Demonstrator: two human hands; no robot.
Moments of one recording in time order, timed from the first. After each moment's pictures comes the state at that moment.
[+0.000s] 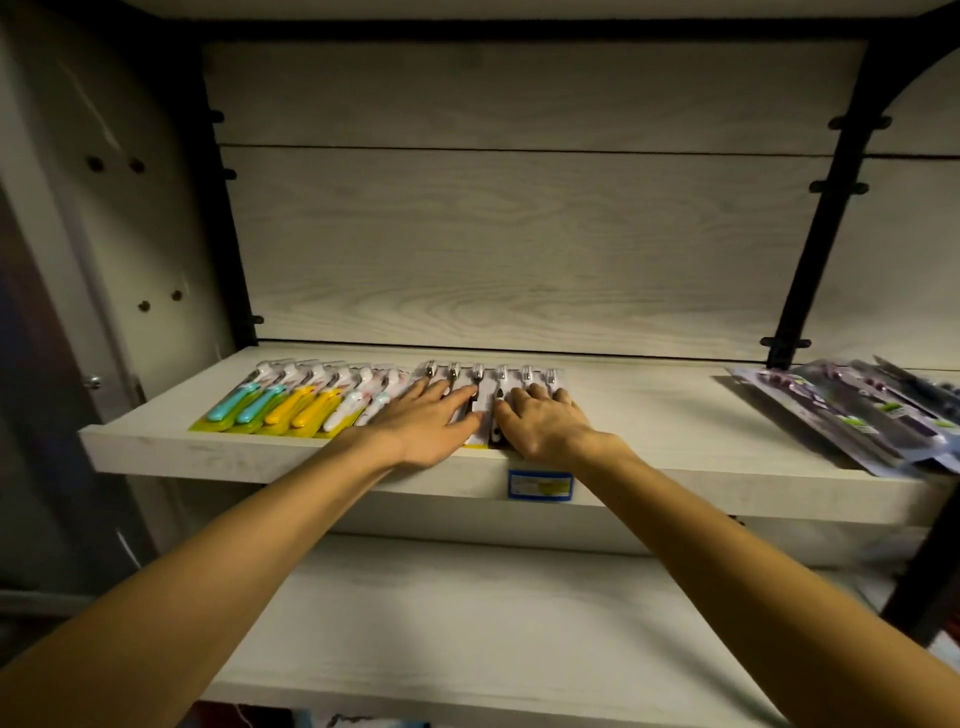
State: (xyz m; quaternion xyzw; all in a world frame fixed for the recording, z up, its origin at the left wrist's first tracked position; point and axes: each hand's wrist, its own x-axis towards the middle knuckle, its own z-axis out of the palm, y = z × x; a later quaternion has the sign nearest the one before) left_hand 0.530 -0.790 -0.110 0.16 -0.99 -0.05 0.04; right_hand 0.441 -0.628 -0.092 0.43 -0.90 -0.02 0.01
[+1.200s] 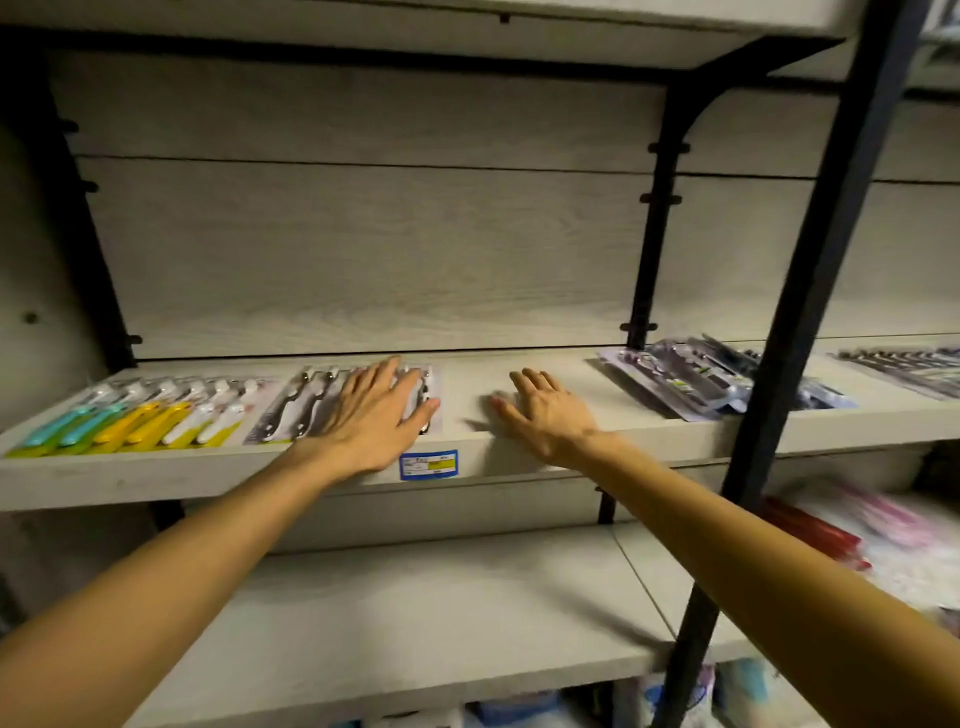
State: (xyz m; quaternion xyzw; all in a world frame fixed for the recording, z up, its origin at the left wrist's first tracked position) left_hand 0.516 -0.724 -0.109 0.07 -0.97 0.01 0.22; right_hand 0.414 -0.497 -0.102 0.35 -0.92 0.15 0.10
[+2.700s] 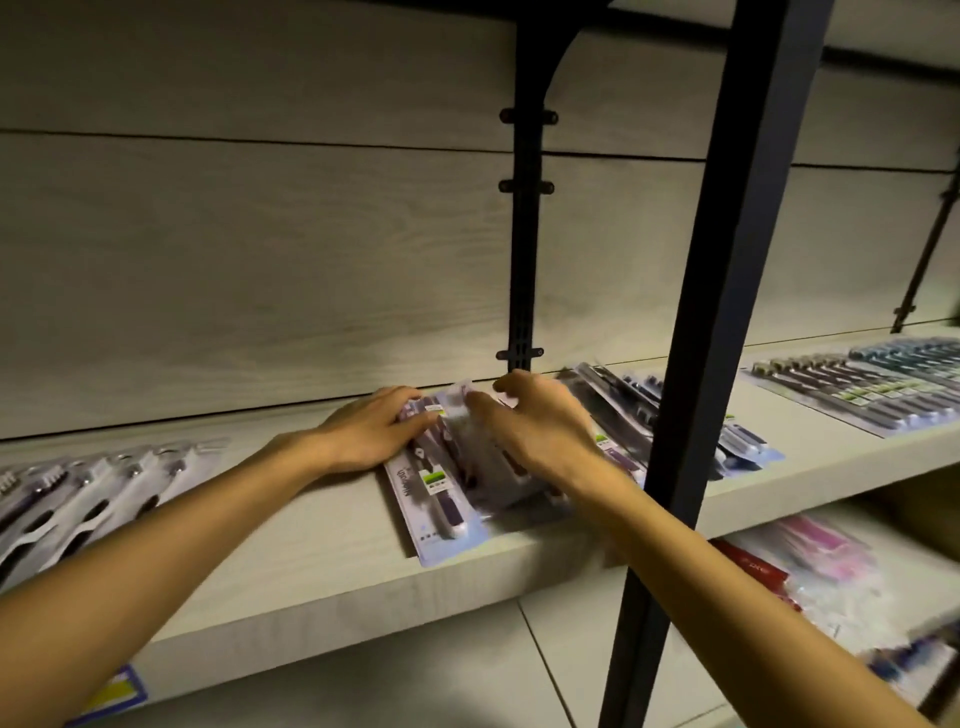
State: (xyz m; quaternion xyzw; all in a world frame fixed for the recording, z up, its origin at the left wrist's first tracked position) left_hand 0.252 -0.611 -0.099 -0.03 -0.98 -0.16 0.09; right_hand 0.260 -0.385 -0.073 0.17 -0.92 0.32 0.13
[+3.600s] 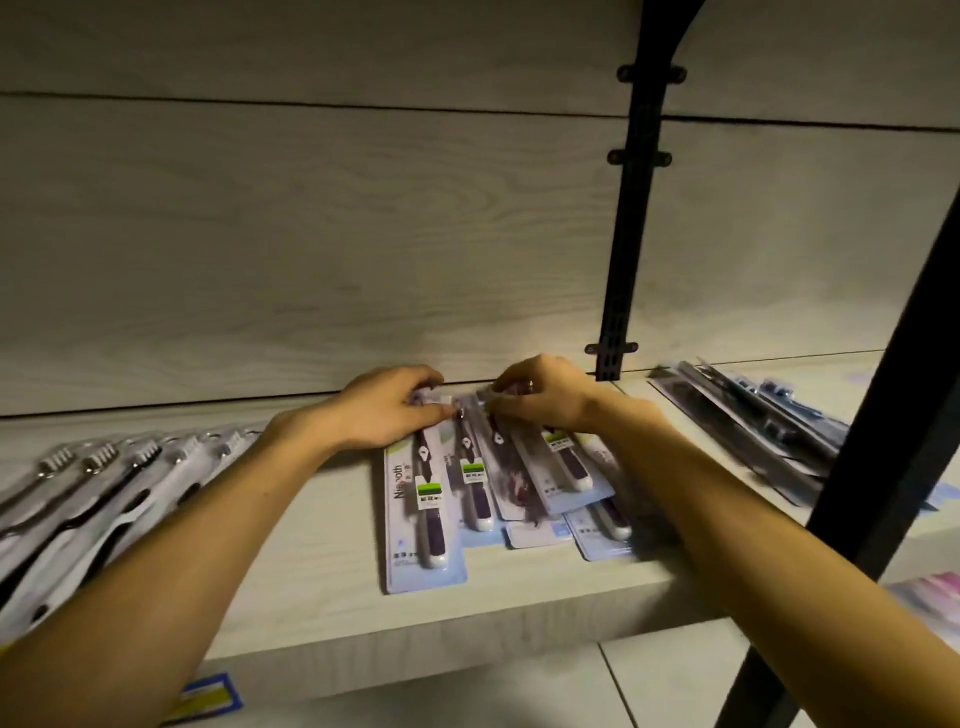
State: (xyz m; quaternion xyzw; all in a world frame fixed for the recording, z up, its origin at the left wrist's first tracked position) left_hand 0.270 -0.678 -0.082 -0.03 -0.98 -0.16 0.11; right_hand 0.182 -0.464 -0.072 0.36 -0.90 0.24 -0.01
